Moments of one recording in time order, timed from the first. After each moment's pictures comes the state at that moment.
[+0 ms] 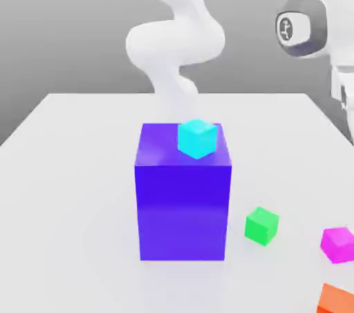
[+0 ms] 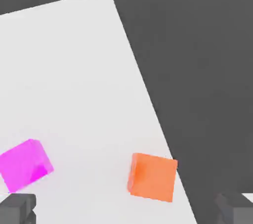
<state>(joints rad) 0.54 0.06 0.08 -2.42 0.08 2.64 -0.09</state>
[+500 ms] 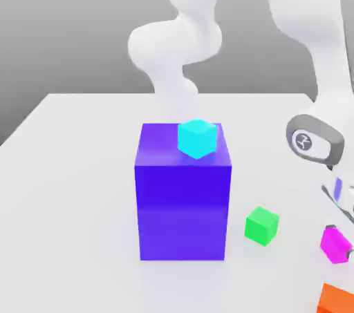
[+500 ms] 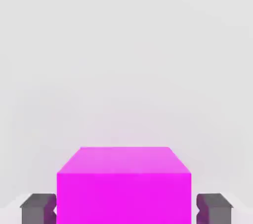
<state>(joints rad) 0.64 0.44 0.07 -2.42 -0.11 2.86 -0.16</state>
